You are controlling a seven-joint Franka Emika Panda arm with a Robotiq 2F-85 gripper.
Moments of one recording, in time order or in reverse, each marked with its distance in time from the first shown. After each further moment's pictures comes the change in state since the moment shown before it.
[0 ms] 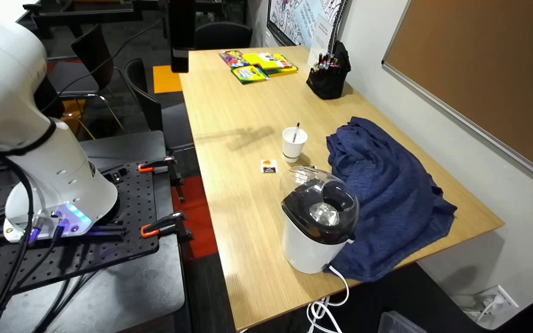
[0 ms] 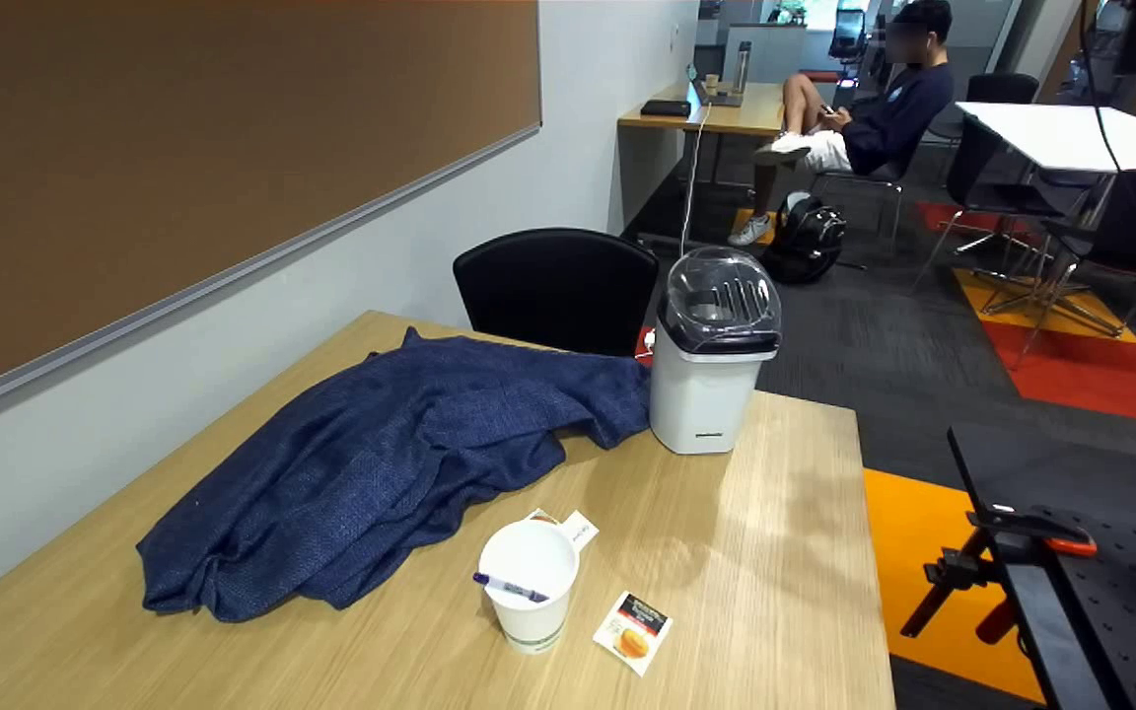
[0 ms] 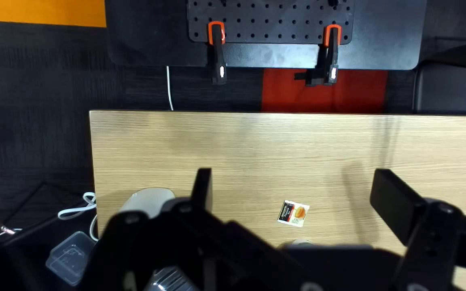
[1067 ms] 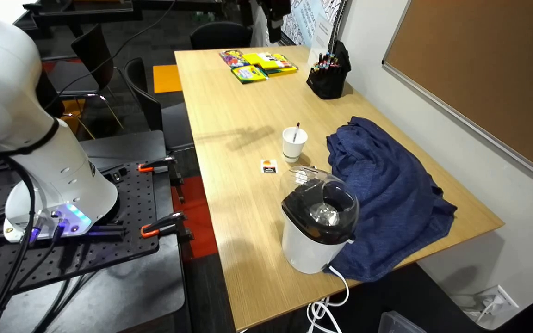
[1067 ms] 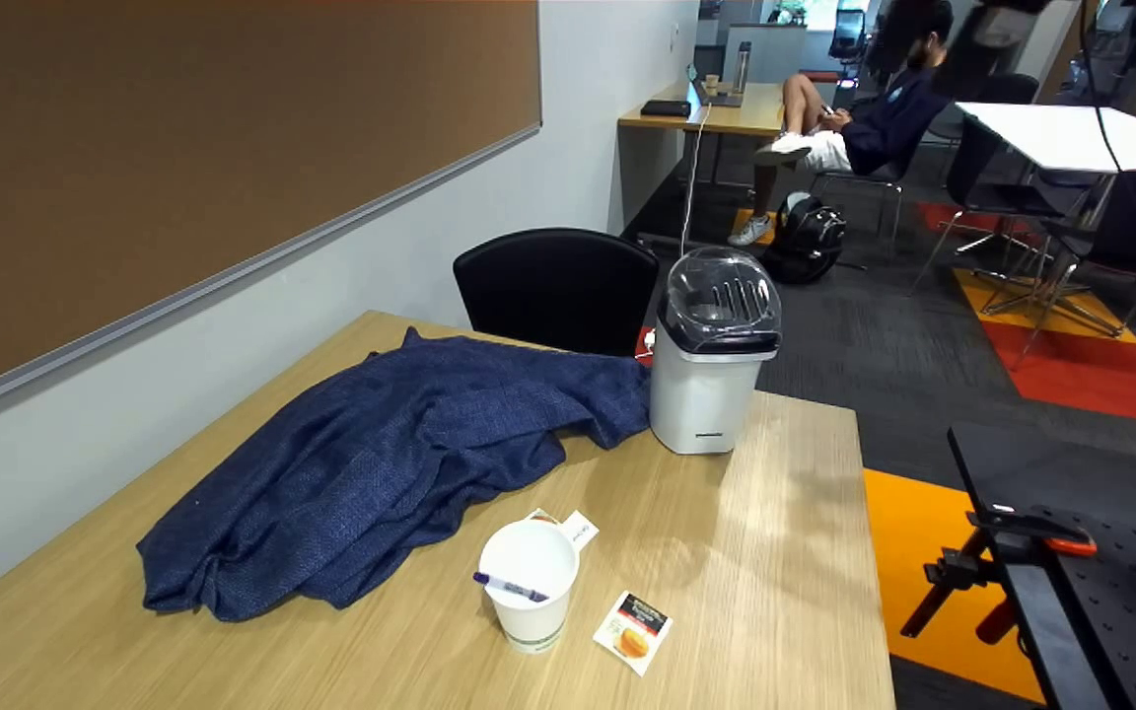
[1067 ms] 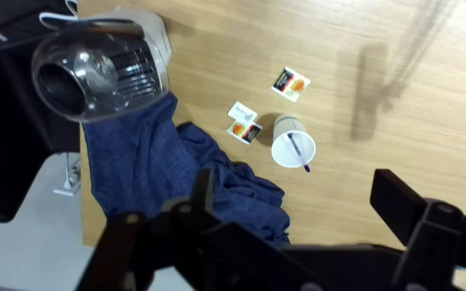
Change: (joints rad) arm 0.121 0.152 0.128 -0.016 0.037 0.534 -0.018
